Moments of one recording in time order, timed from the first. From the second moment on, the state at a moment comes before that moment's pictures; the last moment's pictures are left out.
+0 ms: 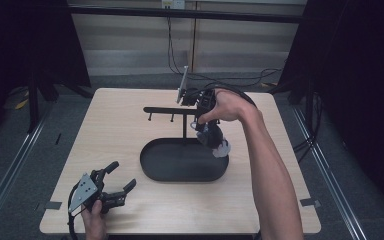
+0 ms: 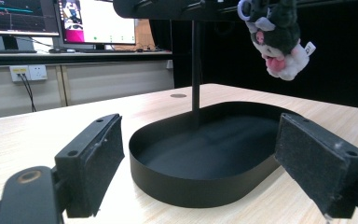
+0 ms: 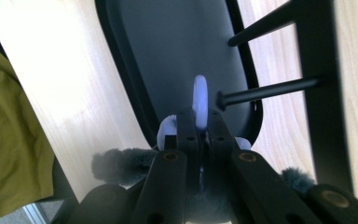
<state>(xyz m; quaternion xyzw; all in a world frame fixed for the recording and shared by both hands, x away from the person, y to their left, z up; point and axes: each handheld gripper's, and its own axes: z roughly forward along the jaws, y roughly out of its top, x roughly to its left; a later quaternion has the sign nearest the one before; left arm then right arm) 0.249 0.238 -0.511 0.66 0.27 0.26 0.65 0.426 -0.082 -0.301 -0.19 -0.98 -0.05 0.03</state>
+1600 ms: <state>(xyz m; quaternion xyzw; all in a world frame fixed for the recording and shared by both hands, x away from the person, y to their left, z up) 0.249 0.237 -0.511 0.66 0.27 0.26 0.66 0.433 -0.110 -0.311 -0.22 -0.97 -0.09 0.01</state>
